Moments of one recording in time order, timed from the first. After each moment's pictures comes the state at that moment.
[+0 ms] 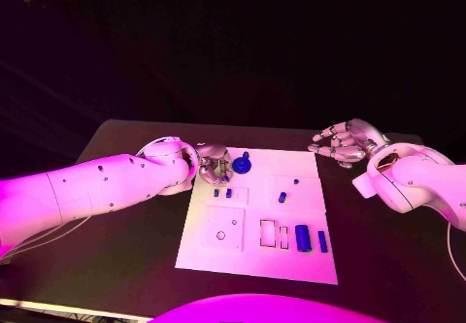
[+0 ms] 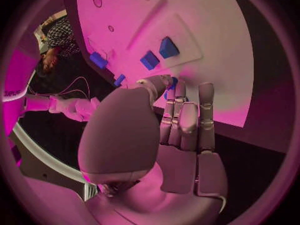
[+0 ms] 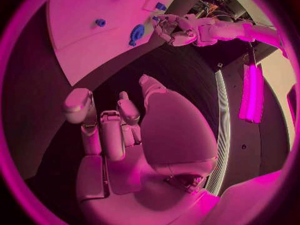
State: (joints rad) left arm 1.15 -0.74 -0.03 1.38 -1.39 -0.06 -0.12; left_hand 1.50 -0.25 0.58 0.18 0.26 0.98 0.12 0.38 0.35 1.07 0.06 0.48 0.17 1.32 0.00 1.42 0.98 0.17 0.93 0.10 1.16 0.73; right arm 1.31 -0.90 -0.17 1.56 -0.82 -0.51 -0.10; right_hand 1.36 -0.16 0.16 0.29 0.28 0.85 0.17 0.24 0.33 1.24 0.08 1.23 1.13 1.47 0.00 1.48 1.31 0.10 1.31 0.11 1.04 1.17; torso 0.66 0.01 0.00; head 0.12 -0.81
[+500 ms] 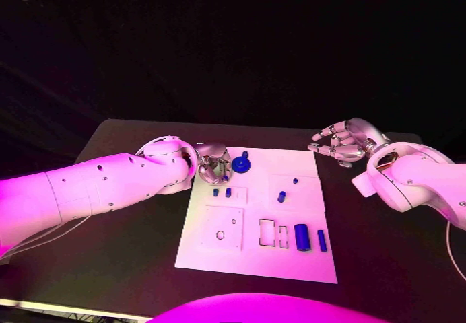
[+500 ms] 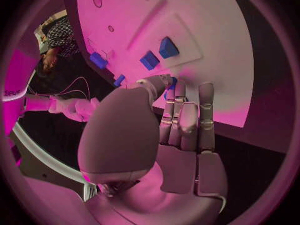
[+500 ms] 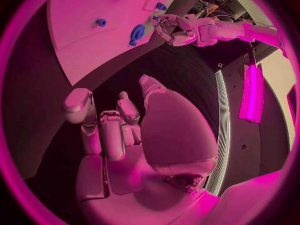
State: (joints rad) left arm 1.15 -0.74 -0.03 1.38 -1.39 -0.05 -0.13; left_hand 1.49 -0.25 0.58 0.17 0.26 1.00 0.12 0.38 0.36 1.09 0.06 0.47 0.17 1.32 0.00 1.42 0.97 0.17 0.93 0.10 1.16 0.72; right arm 1.31 -0.90 -0.17 1.56 -0.82 -0.51 -0.10; right_hand 1.36 -0.16 0.16 0.29 0.28 0.85 0.17 0.24 0.33 1.24 0.08 1.23 1.13 1.47 0.00 1.48 1.31 0.10 1.31 0.11 1.04 1.17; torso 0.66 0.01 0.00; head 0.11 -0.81
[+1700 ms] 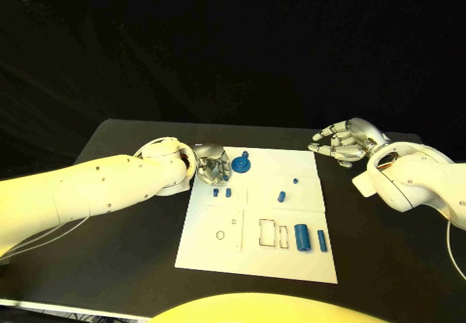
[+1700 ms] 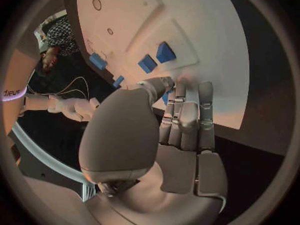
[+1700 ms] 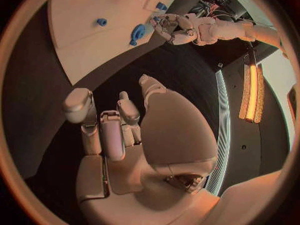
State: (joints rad) left arm 1.15 -0.75 -0.03 1.38 -1.38 -0.06 -0.13; left_hand 1.46 -0.27 0.59 0.17 0.26 0.92 0.13 0.28 0.33 1.08 0.07 0.41 0.17 1.30 0.01 1.42 0.91 0.17 0.90 0.11 1.13 0.69; right arm 1.31 -0.91 -0.17 1.56 -0.82 -0.51 -0.10; right_hand 1.36 -0.16 0.17 0.29 0.28 0.85 0.17 0.25 0.33 1.24 0.08 1.23 1.13 1.47 0.00 1.48 1.31 0.10 1.31 0.11 1.04 1.17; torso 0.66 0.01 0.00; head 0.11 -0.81
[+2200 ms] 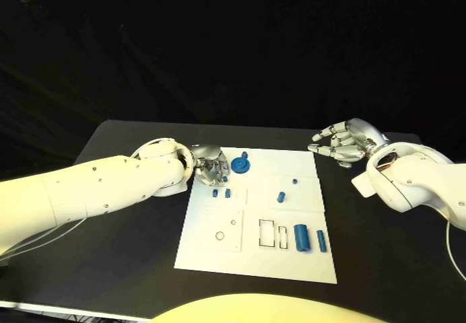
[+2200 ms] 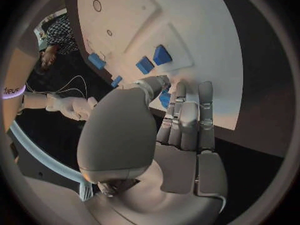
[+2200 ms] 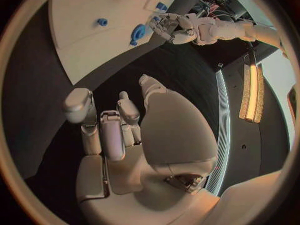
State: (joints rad) left arm 1.15 -0.76 -0.03 1.38 -1.37 -0.05 -0.15; left_hand 1.42 -0.29 0.56 0.18 0.26 0.83 0.11 0.21 0.31 1.07 0.08 0.39 0.19 1.30 0.01 1.42 0.91 0.17 0.90 0.11 1.12 0.68; right arm 1.31 -0.91 -0.17 1.56 -0.82 -0.51 -0.10; right_hand 1.36 -0.16 0.17 0.29 0.28 0.85 0.17 0.25 0.33 1.24 0.08 1.23 1.13 1.47 0.00 1.48 1.31 0.10 1.31 0.11 1.04 1.17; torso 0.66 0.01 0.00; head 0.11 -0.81
